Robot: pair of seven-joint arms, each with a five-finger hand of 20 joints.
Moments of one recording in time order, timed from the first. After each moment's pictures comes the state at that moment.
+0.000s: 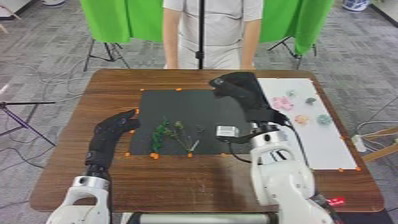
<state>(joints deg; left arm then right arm) 117.9 -73.7 -92.3 -113.8 70.7 2.3 11.5 -98.4 -76.0 71.4 -119.7 -107.2 11.5 1.5</state>
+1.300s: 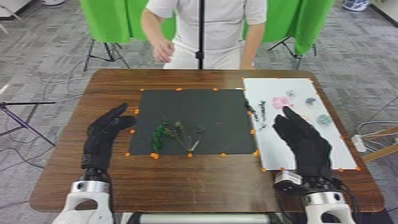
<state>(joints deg) 119.6 -73.8 -90.7 -115.0 67.8 6.8 19.1 -126.2 -76.0 92.3 -120.2 -66.7 2.2 -15.4</state>
